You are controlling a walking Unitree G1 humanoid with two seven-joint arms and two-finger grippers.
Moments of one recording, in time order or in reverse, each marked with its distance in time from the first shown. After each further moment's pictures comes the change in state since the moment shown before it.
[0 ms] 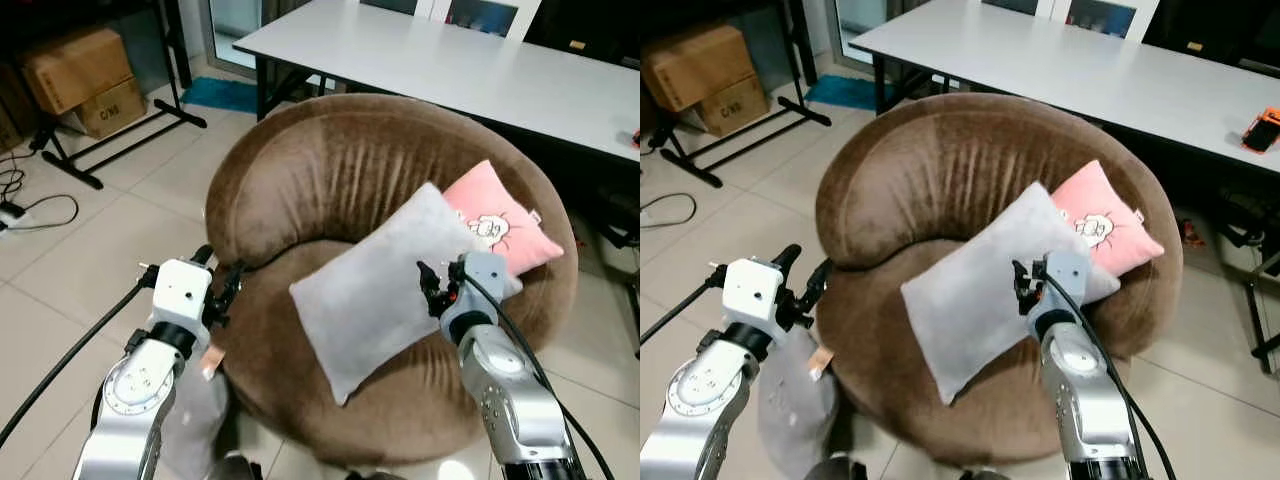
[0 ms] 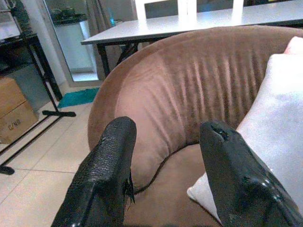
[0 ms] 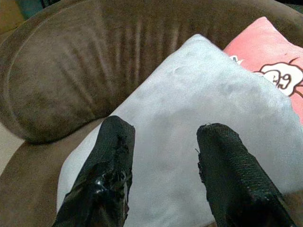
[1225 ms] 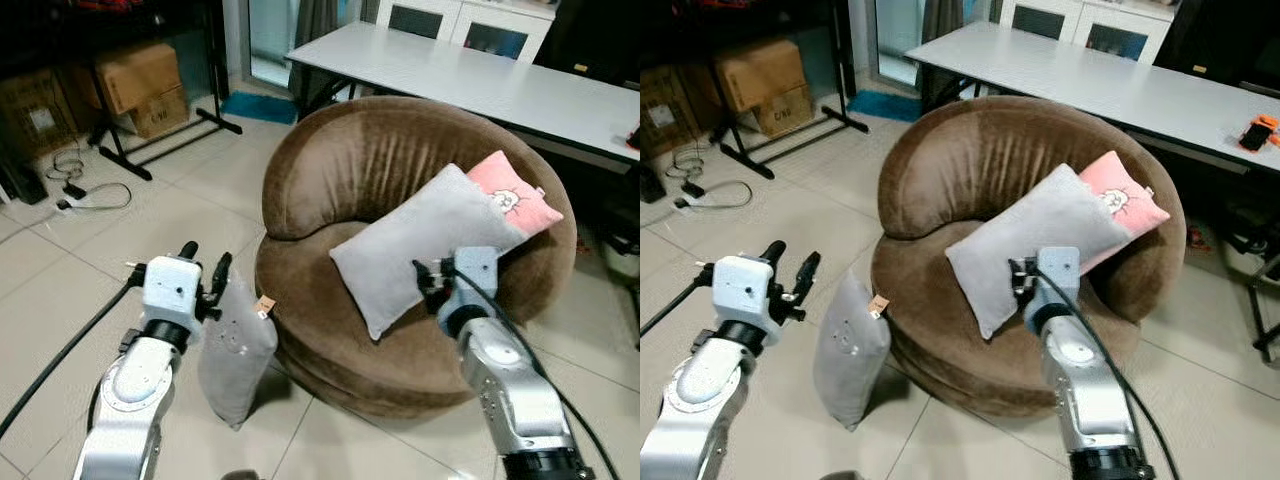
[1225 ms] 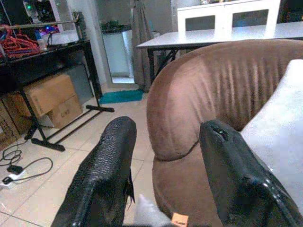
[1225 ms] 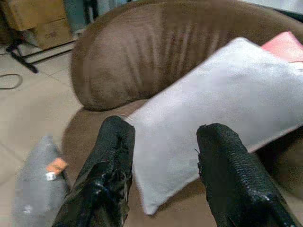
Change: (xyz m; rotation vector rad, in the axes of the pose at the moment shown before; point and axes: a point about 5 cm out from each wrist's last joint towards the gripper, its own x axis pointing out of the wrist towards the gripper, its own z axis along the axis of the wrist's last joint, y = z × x) left arm 0.001 0.010 -0.001 -0.009 -0.003 0.105; right arm 0.006 0.008 0.006 -0.066 0.015 0.052
